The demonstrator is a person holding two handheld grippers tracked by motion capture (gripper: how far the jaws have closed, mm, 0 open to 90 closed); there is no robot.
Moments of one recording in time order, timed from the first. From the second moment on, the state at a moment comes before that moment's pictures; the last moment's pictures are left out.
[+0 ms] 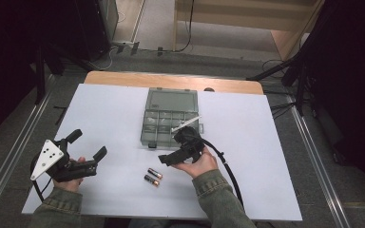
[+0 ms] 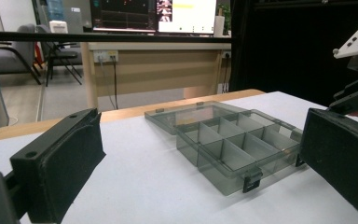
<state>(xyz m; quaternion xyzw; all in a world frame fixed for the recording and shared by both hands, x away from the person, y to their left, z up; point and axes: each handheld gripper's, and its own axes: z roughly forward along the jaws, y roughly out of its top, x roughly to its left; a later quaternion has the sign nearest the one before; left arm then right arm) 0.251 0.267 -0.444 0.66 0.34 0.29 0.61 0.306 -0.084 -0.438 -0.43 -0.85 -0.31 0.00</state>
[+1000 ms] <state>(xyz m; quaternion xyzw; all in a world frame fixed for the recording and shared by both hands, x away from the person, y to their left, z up) 0.251 0.267 -0.444 0.66 0.34 0.29 0.61 0.299 -0.048 -0.466 -0.39 -0.89 -0.24 0.01</state>
